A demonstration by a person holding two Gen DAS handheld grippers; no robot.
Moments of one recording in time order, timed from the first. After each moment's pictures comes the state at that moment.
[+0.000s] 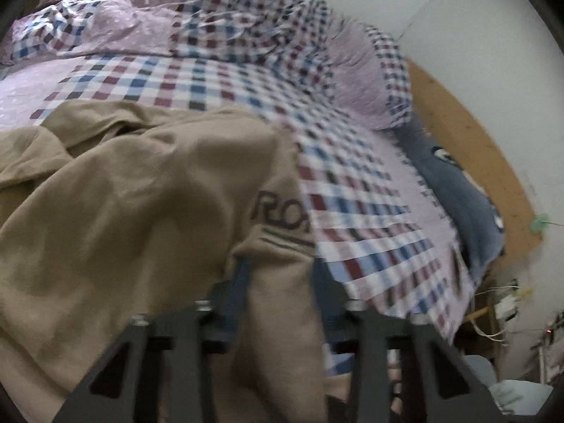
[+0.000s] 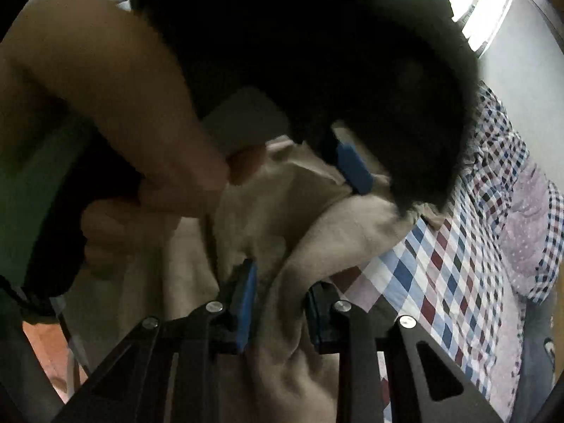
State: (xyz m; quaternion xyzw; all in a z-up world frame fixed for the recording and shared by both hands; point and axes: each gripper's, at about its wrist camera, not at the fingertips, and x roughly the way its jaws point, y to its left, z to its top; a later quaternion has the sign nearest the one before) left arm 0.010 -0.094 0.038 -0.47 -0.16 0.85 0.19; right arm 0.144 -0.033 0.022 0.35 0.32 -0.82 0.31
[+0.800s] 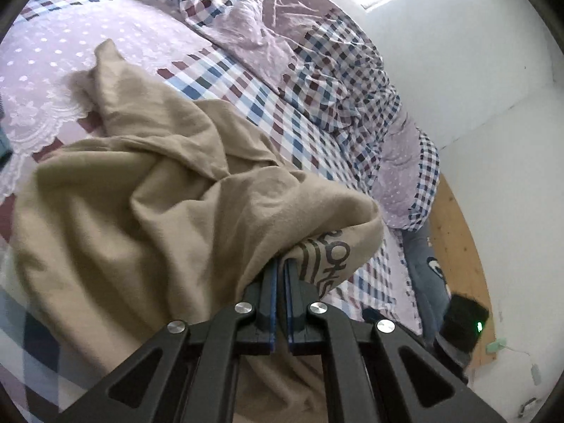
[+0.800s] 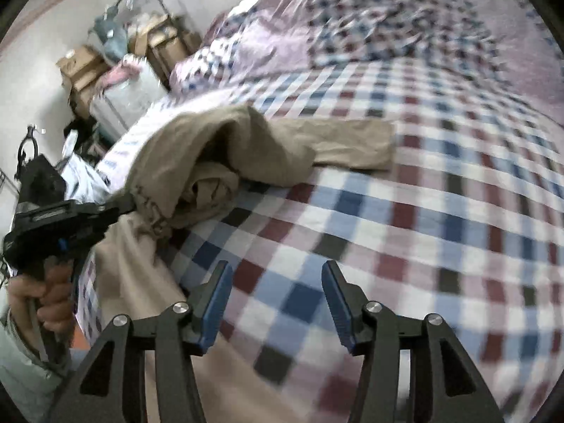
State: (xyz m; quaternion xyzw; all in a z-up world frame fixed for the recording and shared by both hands) left arm 0.040 -0.234 0.022 -0.40 -0.39 0.82 0.11; right arm -0.026 0.044 0.026 0.49 0.01 -0.82 0.31
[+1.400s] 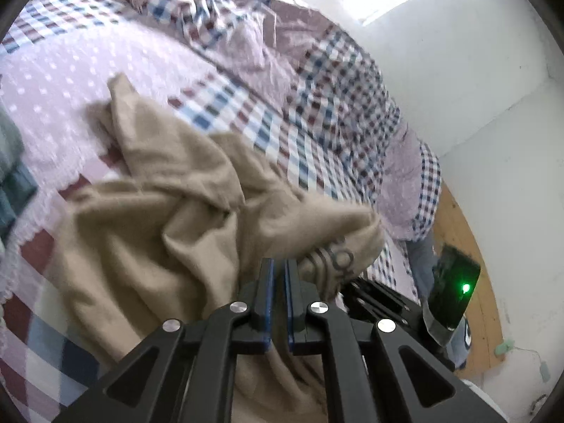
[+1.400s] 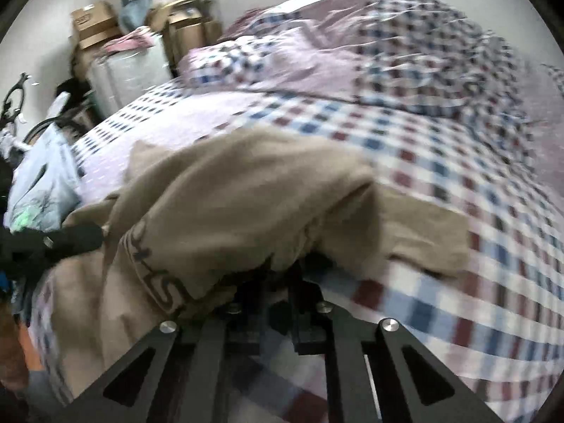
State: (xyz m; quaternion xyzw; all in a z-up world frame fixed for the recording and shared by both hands) left arm 0.046 -0.255 0.039 -0.37 -0.38 0.84 0.09; right arm -0.047 -0.036 0.036 0.41 0.09 -0.87 0.27
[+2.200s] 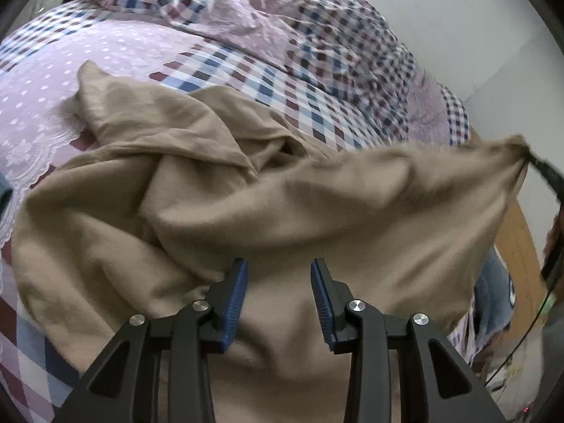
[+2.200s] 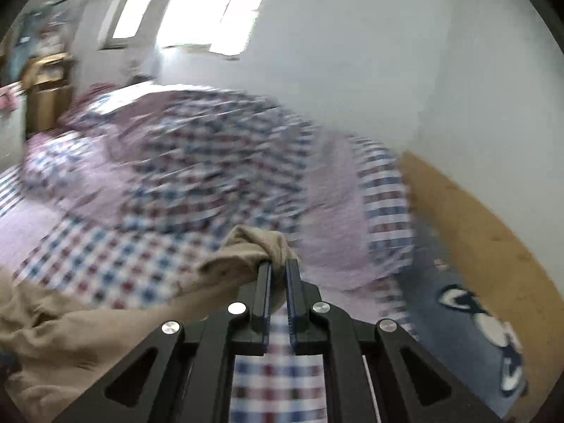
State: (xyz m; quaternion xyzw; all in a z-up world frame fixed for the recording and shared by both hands) left arm 0.022 -0.201 0.022 -0.45 -0.27 0.84 0.09; right arm -0.108 0.164 0.285 0.25 0.17 -0.95 -0.06
